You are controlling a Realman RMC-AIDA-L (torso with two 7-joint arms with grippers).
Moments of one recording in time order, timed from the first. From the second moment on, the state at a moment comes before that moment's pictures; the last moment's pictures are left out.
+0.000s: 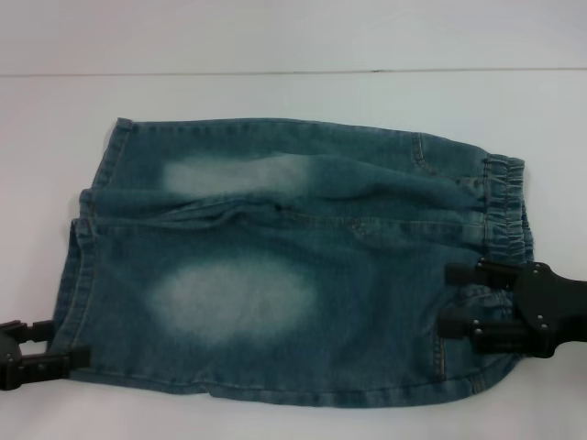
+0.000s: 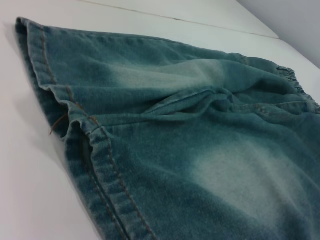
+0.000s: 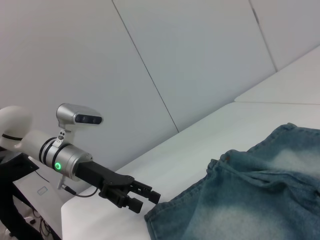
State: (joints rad) left arm -0.31 -2.07 0.34 0.86 2.41 1.68 -1.61; right arm 0.37 2.08 -0.61 -0.69 -2.04 -1.83 1.44
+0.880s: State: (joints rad) left arm -0.30 -2.11 0.36 0.95 2.43 1.67 -1.64; right arm 0.37 2.08 -0.61 -0.69 -2.04 -1.83 1.44
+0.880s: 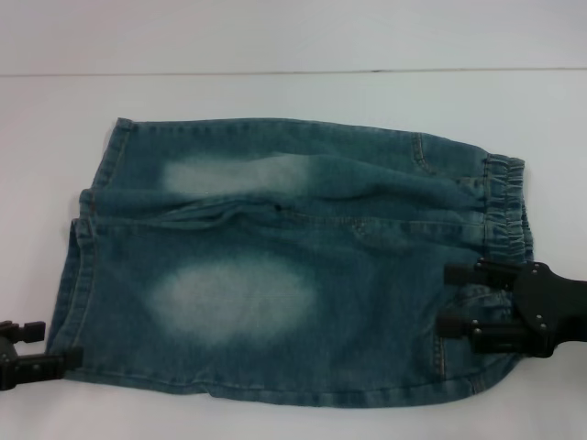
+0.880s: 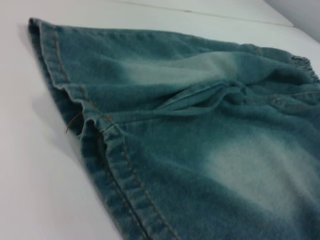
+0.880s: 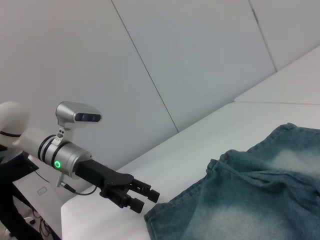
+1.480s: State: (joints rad) left arm -0.32 -2.11 0.37 0.97 2.48 1.73 -1.65; right arm 0.37 2.08 -0.61 -0.69 -2.04 -1.83 1.44
